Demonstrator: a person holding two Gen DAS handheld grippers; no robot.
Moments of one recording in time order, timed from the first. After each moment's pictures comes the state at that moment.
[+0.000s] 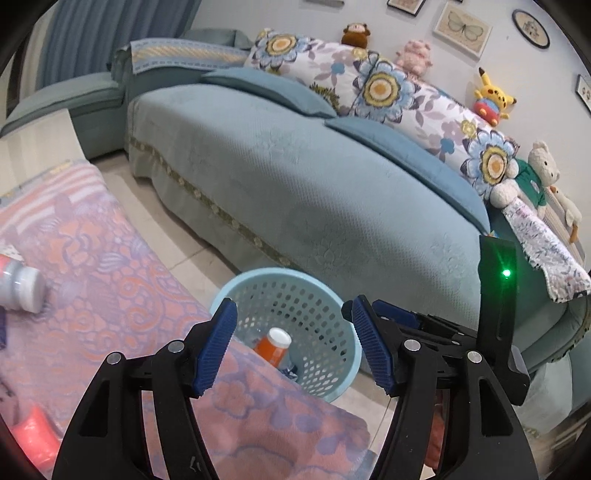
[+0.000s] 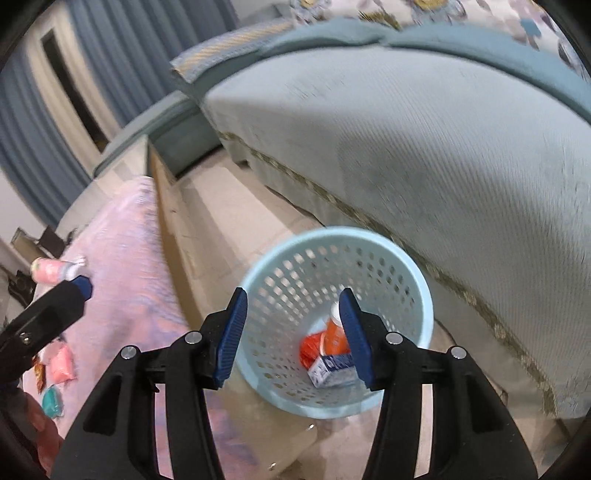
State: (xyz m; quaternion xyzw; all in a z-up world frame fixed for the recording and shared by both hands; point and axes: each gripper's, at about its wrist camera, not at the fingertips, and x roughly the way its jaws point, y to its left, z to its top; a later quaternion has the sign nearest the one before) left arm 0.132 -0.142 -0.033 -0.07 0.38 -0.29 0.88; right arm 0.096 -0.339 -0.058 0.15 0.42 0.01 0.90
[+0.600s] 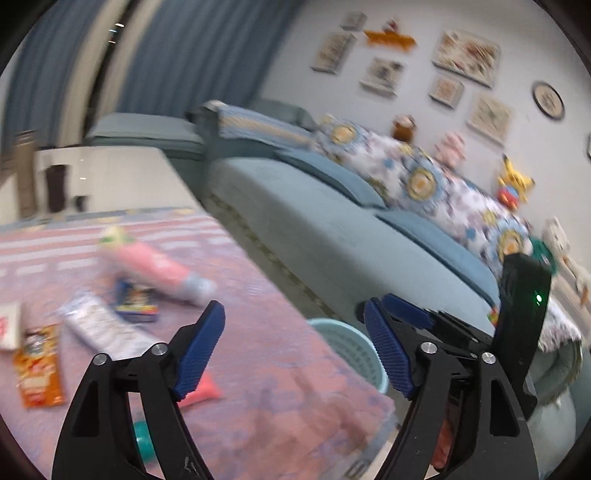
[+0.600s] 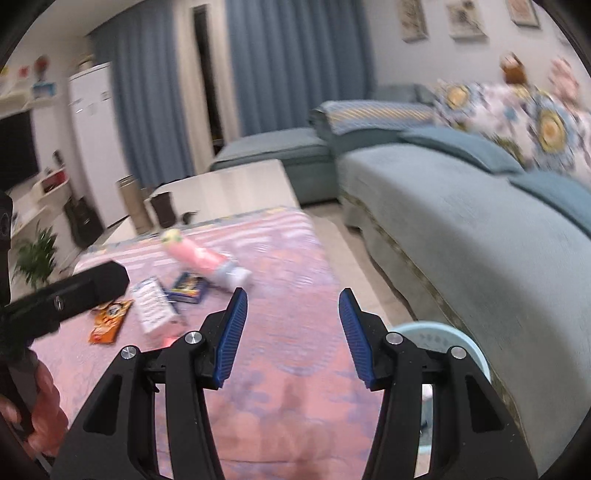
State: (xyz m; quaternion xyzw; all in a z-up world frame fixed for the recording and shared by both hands) left arm 0.024 0.036 0.035 -0.15 0.26 -0.17 0.94; right arm 0.037 -0.178 0.043 0.01 0.28 0.19 0.94
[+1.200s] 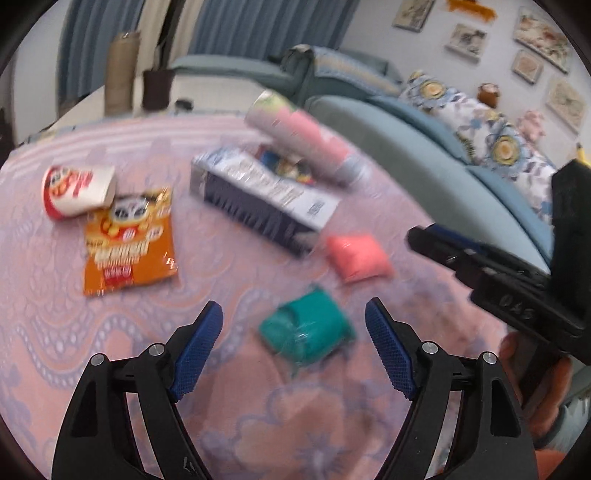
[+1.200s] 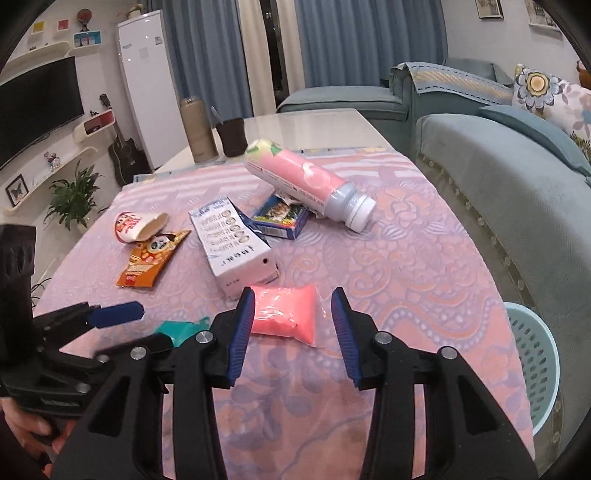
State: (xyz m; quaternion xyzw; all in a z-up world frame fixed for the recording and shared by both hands) left arm 0.001 0.126 -0.081 -0.15 0.39 -0.04 0.91; right arm 0.039 -0.059 -0.034 -0.03 0.35 0.28 0.89
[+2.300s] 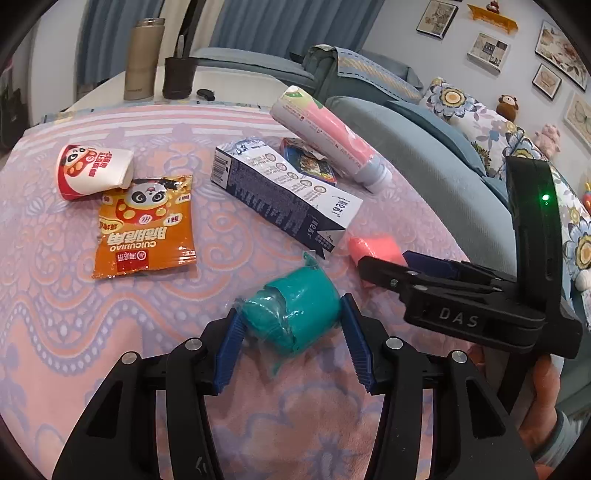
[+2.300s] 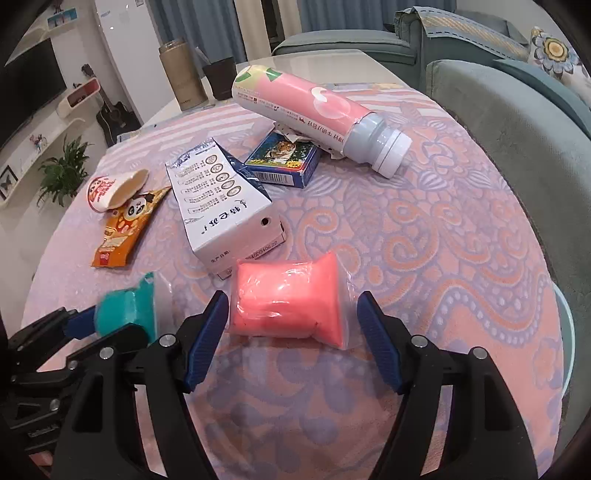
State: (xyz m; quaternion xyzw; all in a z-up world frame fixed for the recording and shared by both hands) left arm -0.003 0.133 -0.081 -0.17 0.39 -0.01 0.91; right arm 0.075 -0.020 -0.071 -0.05 0.46 0.28 0.84
